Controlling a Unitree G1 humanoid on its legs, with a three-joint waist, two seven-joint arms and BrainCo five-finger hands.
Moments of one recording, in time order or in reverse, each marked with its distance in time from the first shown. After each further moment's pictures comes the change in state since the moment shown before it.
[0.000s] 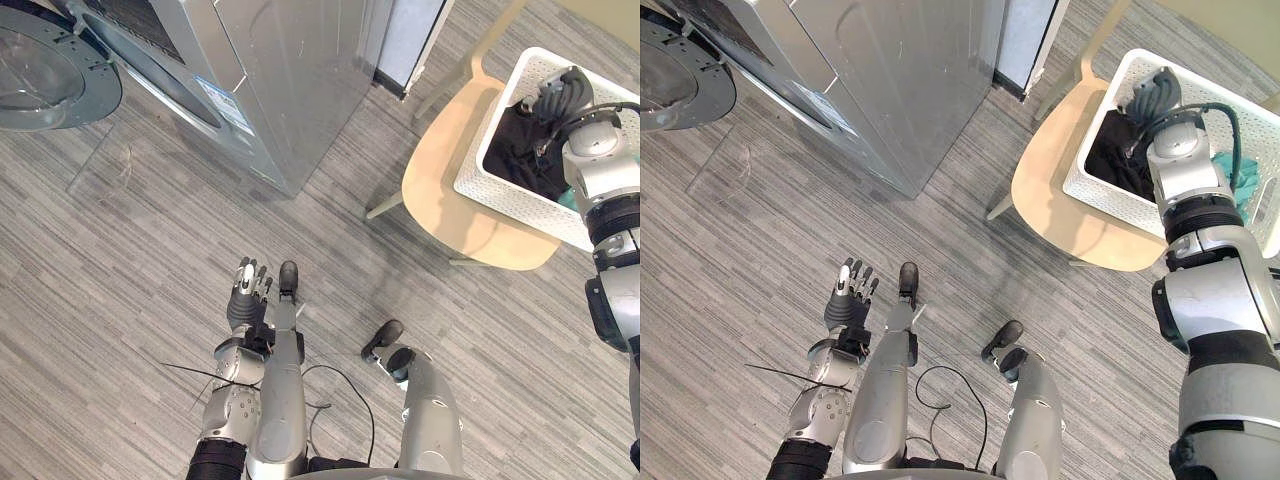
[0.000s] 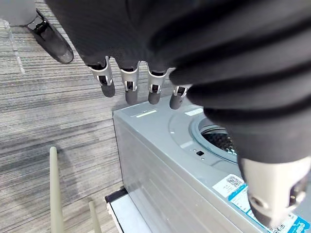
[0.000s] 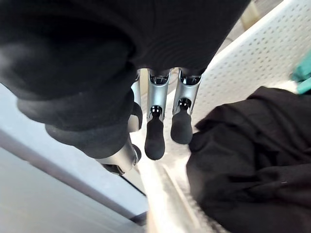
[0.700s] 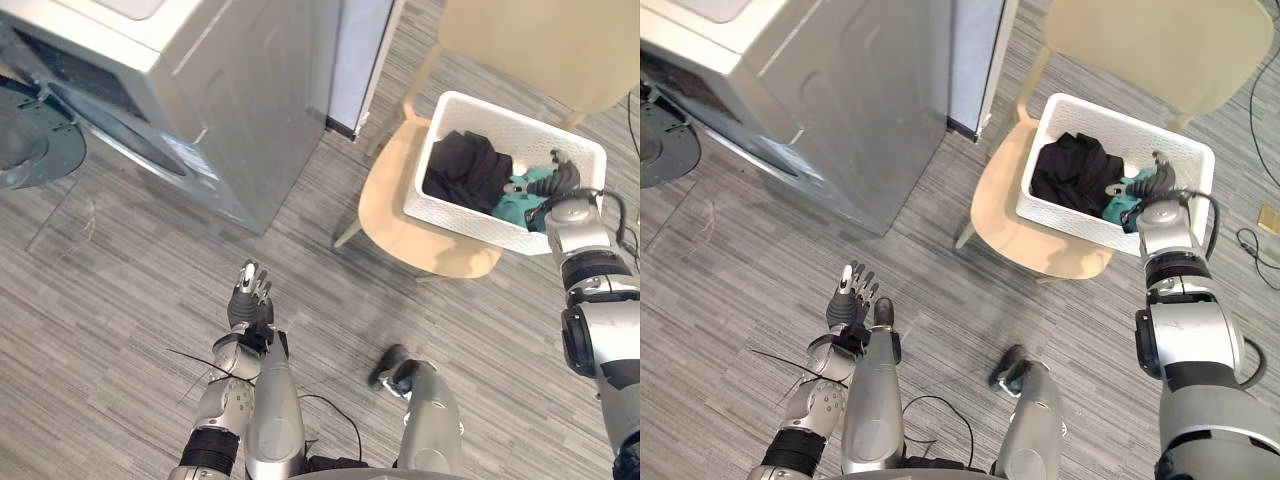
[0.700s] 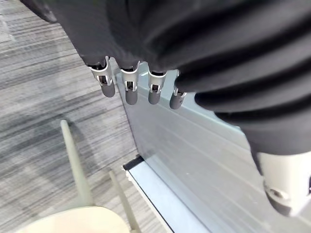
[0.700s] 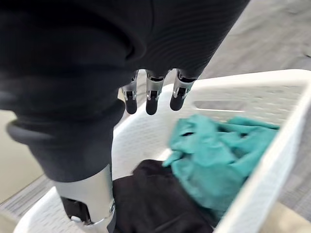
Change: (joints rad) left arm -0.058 0.056 -0.024 0.156 0.031 0.020 0.005; right arm 0.259 0.147 -0.469 0.053 -0.224 0.040 -0.076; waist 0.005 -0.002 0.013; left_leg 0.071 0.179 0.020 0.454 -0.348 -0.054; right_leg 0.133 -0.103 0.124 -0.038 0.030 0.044
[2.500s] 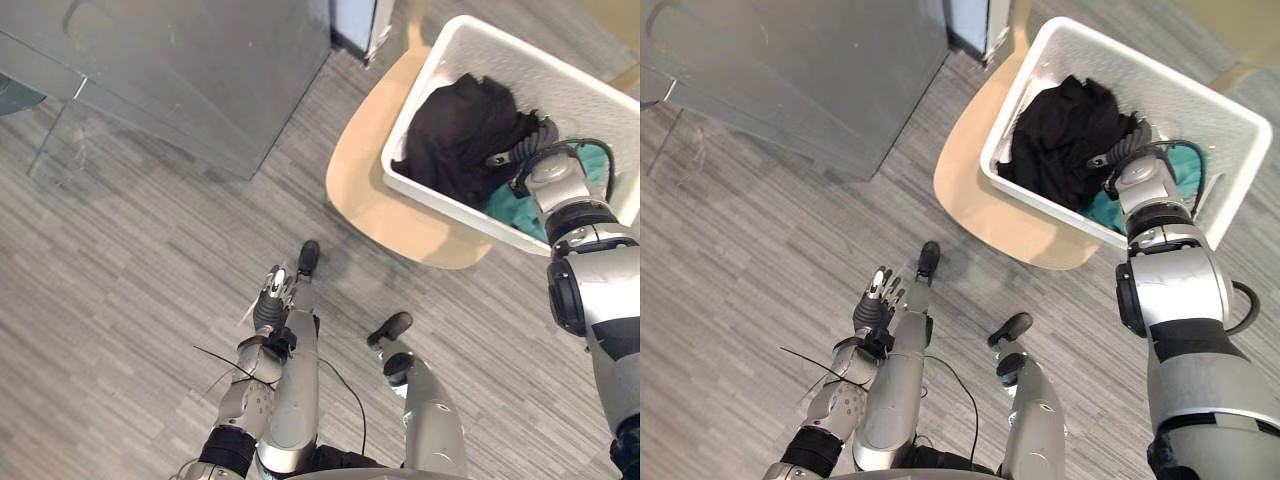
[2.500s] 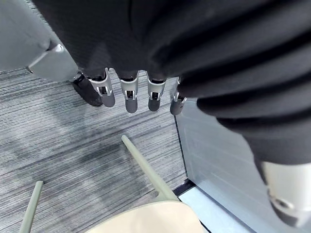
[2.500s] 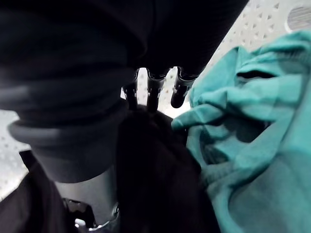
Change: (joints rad) left arm -0.018 -0.044 -0.129 -0.034 -0.030 -0.016 -0.009; right arm -0.312 0.006 0.265 0.176 -0.189 0.001 -0.003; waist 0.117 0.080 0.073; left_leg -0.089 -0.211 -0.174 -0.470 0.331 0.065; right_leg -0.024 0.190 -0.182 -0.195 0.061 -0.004
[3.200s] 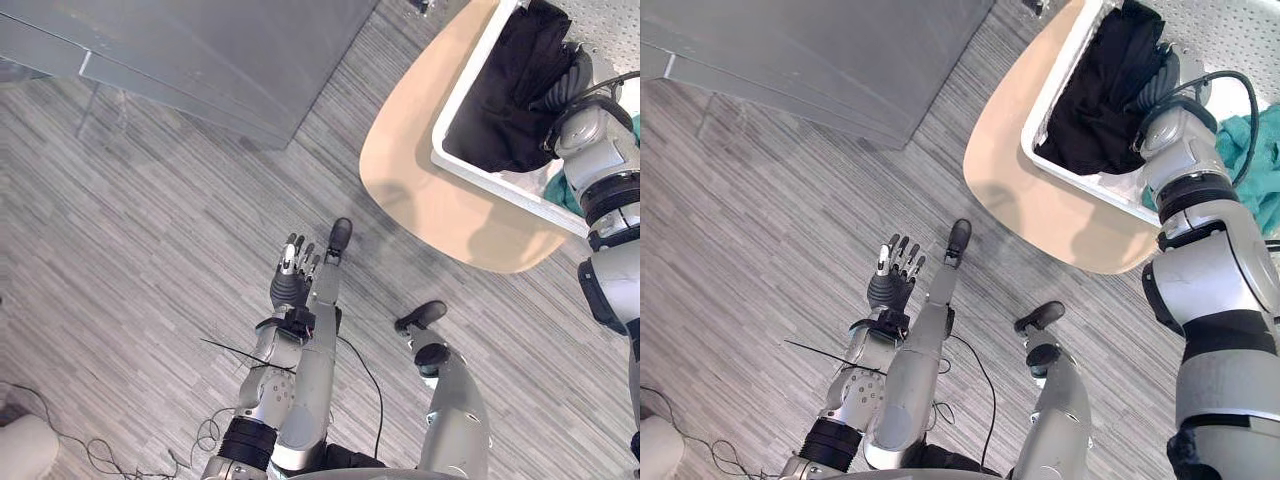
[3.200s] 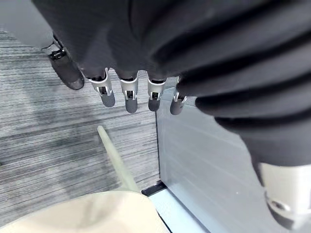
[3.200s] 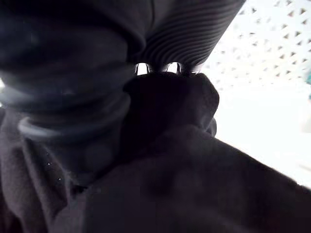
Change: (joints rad) left arm -0.024 -0.097 0.008 -0.135 -0.064 -0.006 -0.015; right arm -0.080 -0.086 0.376 -0.174 0.116 -0.004 -0.071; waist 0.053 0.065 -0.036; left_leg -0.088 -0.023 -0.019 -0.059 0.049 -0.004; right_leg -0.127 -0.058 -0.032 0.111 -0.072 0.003
